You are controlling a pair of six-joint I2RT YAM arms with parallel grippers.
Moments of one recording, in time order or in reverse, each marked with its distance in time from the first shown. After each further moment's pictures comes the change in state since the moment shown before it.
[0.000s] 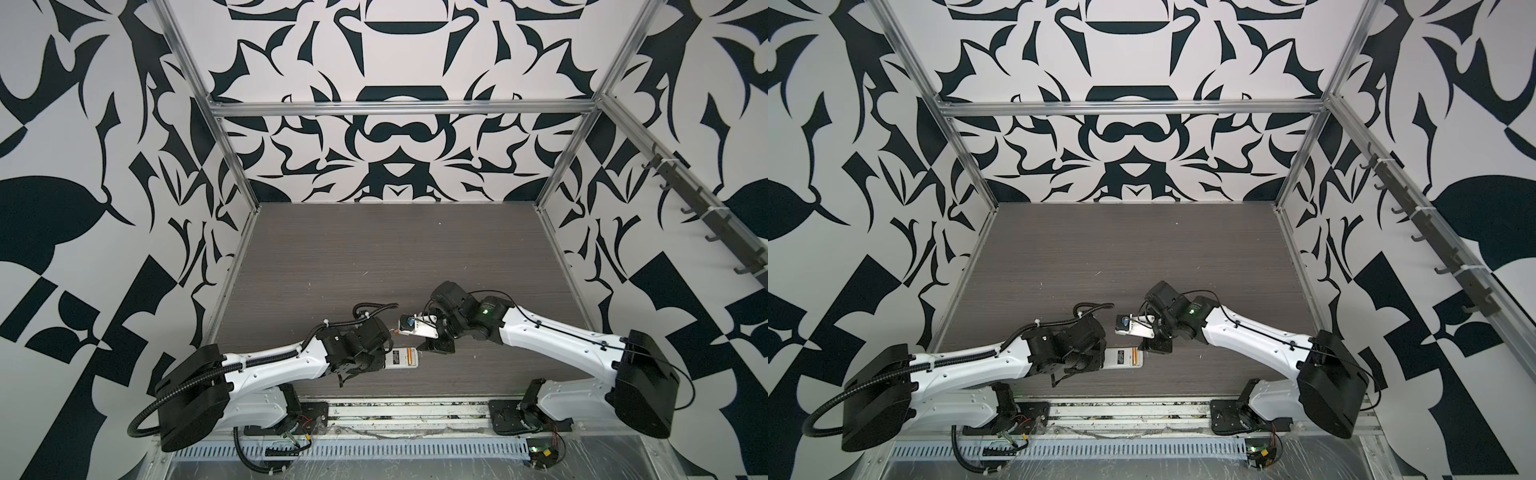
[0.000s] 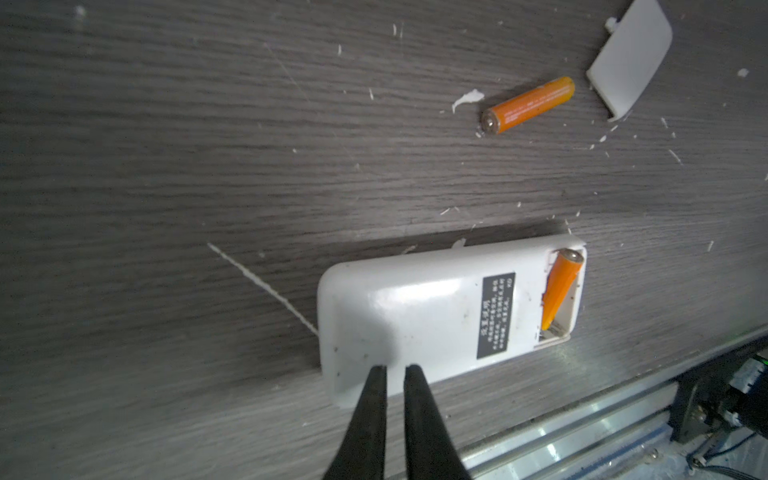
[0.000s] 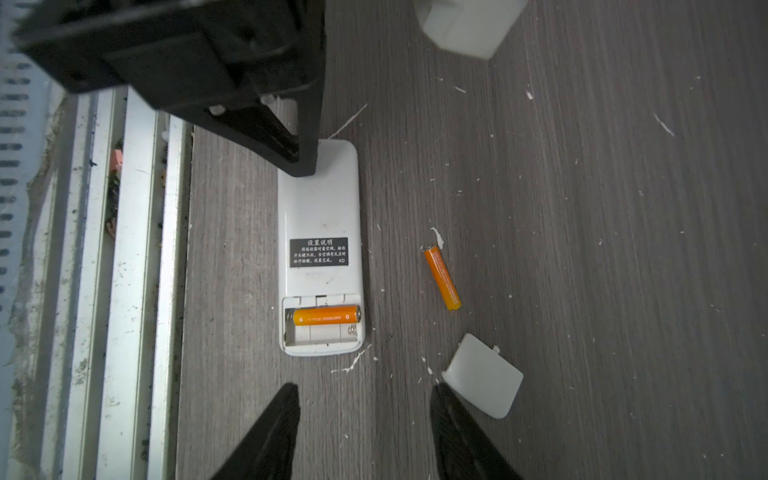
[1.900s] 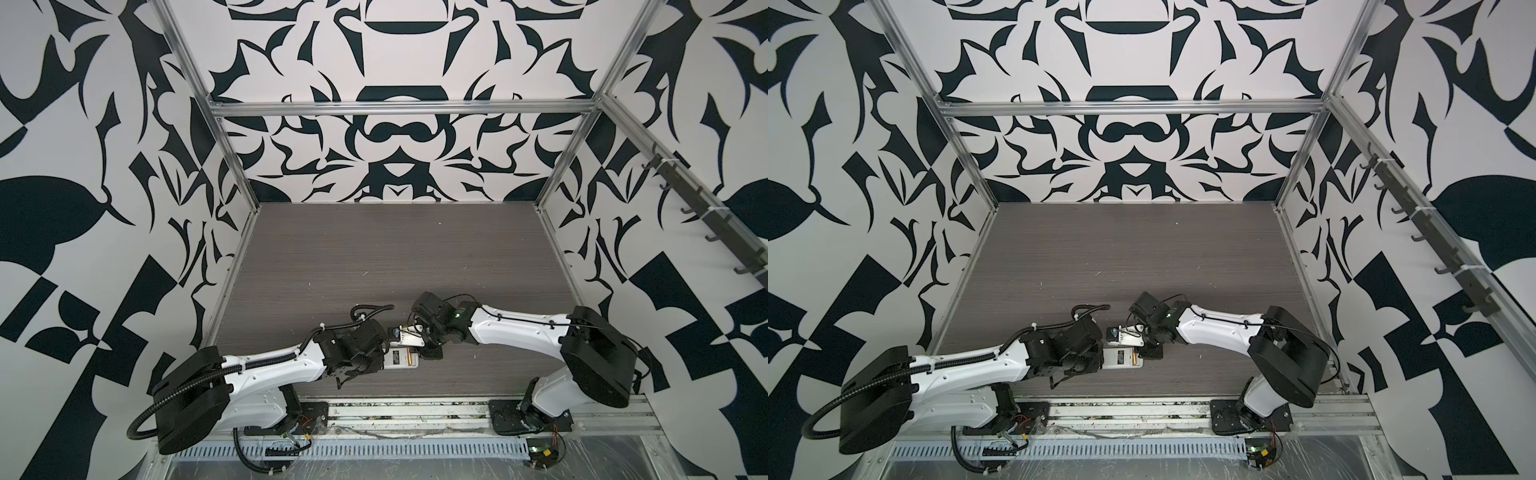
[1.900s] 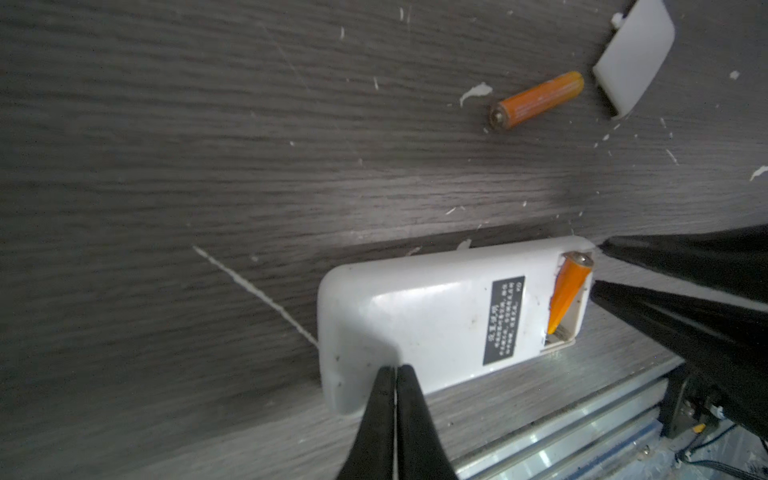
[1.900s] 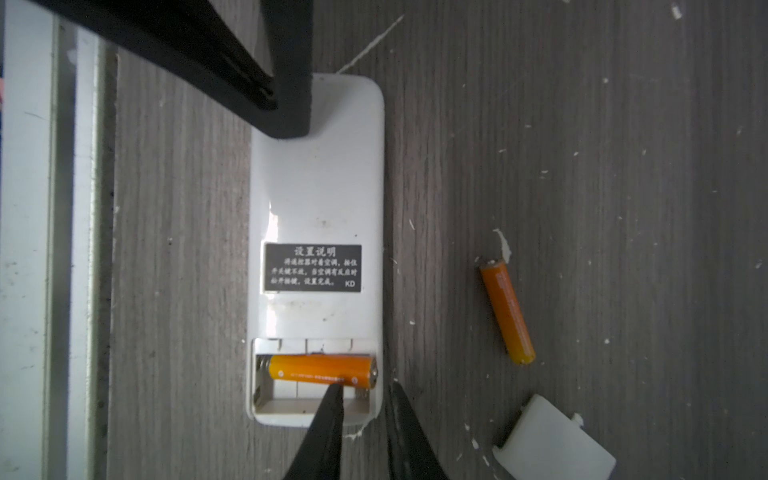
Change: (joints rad) left arm 0.008 -0.016 -0.054 0.074 0.025 -0.010; right arm 0.060 0.218 -0.010 0.114 0.057 -0.007
